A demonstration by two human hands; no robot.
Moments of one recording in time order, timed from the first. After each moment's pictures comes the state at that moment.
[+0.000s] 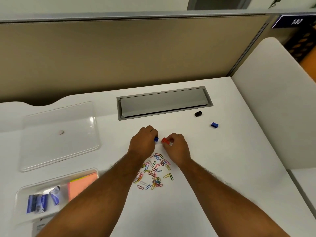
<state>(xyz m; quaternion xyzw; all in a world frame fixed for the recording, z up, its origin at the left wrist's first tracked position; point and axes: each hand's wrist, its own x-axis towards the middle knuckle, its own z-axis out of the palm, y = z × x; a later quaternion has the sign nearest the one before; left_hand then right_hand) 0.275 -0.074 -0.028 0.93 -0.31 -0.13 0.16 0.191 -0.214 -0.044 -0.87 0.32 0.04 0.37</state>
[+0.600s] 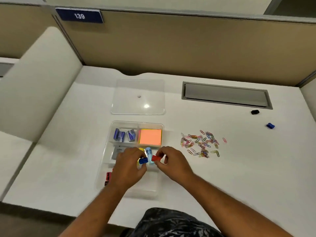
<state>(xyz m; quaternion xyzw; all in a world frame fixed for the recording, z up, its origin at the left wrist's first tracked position) 0.057 0.235 0.024 0.97 -0.09 -0.06 0.23 0.061 0.024 0.020 -0.91 -0.04 0.12 0.39</state>
